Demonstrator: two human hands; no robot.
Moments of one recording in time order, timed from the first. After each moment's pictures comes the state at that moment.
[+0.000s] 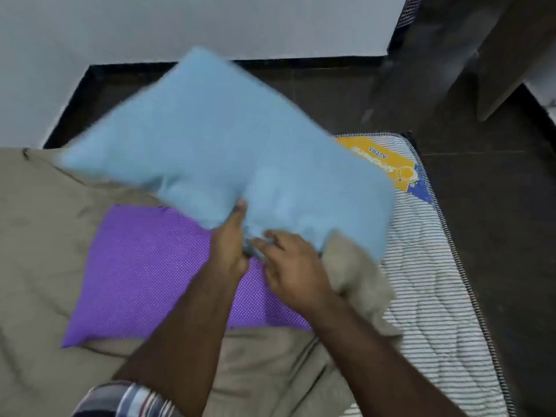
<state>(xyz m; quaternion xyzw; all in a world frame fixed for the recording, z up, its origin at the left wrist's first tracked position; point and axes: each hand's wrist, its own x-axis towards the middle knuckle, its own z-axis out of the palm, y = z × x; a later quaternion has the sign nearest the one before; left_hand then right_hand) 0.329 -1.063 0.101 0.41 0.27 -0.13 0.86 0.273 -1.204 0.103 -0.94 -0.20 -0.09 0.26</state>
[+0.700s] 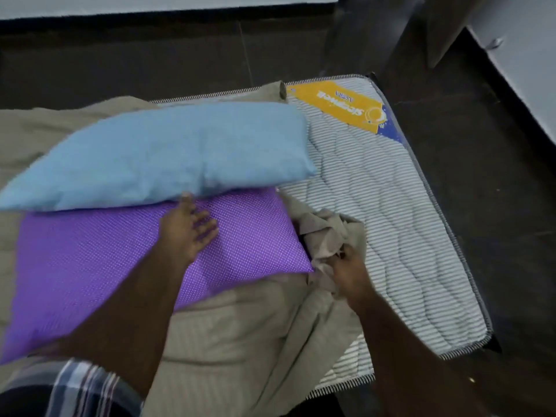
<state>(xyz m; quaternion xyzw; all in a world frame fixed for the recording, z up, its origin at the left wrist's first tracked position) 0.304 -1.010 0.031 0.56 0.38 -0.19 0.71 0.176 -1.299 -0.043 -0.75 0.38 0.12 0.54</state>
